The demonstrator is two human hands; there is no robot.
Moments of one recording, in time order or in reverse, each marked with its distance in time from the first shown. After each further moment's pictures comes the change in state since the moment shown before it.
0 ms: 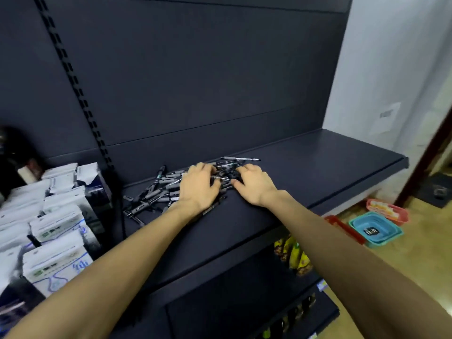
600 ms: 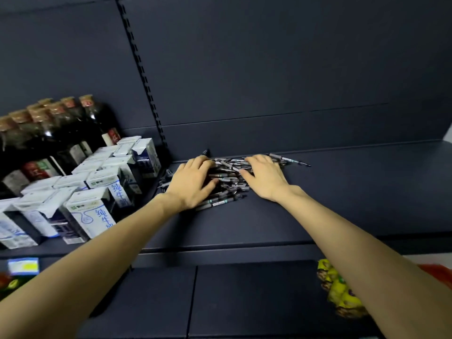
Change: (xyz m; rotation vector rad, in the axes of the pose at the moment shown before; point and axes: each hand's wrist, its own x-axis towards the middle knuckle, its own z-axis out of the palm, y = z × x) left_hand -0.046 -0.015 -0.037 0.376 -0.087 -0.230; right_hand 0.060 0.003 0.014 0.209 -0.005 -0.464
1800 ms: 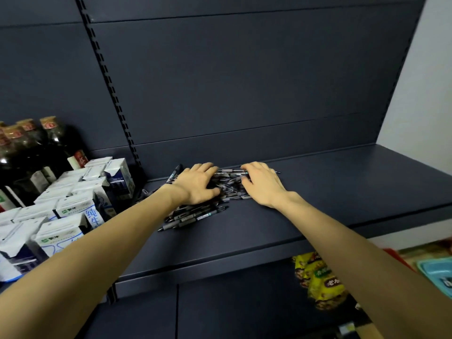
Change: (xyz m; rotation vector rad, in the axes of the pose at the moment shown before) left_hand 0.061 0.030 -0.013 0.048 -0.233 0.209; right_hand -0.036 0.011 -0.038 -0.021 0.047 0.145
